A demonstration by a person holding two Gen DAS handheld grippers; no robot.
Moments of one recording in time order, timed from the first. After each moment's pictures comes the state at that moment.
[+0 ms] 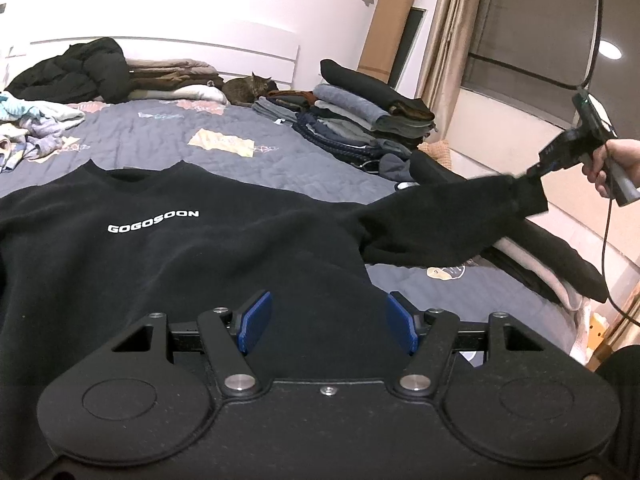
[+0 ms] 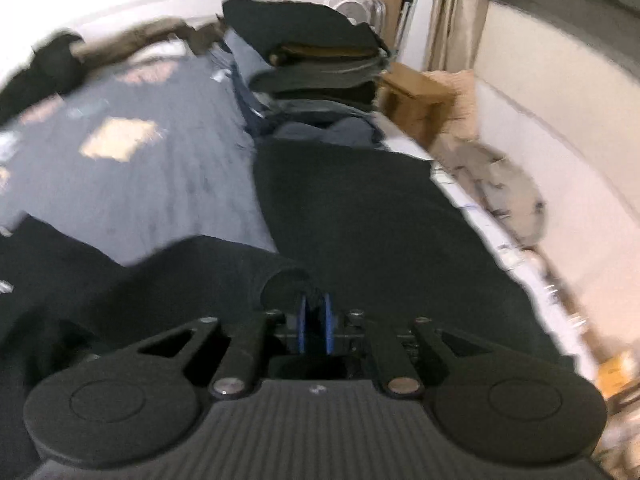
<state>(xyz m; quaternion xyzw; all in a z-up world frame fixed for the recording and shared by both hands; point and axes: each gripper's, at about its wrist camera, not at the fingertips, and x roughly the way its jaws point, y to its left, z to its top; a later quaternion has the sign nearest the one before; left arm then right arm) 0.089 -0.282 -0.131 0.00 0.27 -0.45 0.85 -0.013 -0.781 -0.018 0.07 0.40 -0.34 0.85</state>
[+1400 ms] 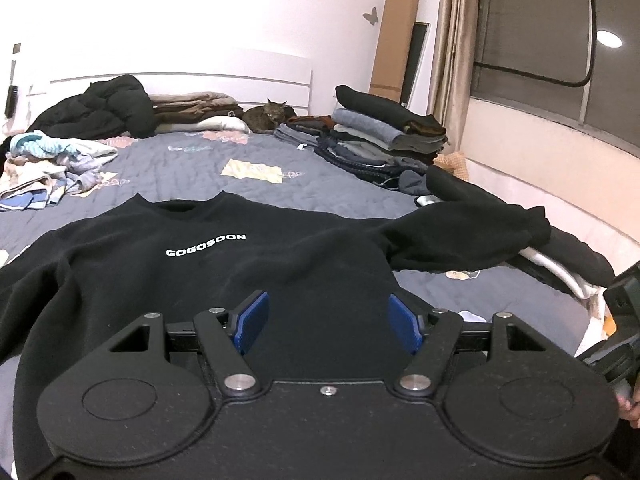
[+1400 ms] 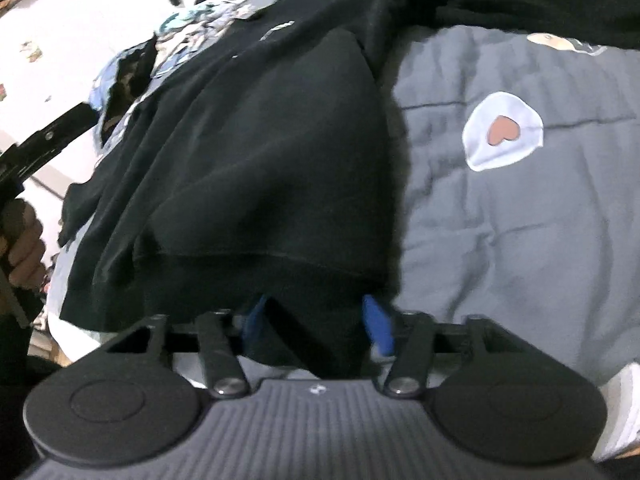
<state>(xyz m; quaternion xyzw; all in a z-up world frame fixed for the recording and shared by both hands) 0.064 -0.222 -0.107 0.03 0.23 -0.42 0.88 -0.095 -0.505 -0.204 0.26 0.48 0.05 0.84</state>
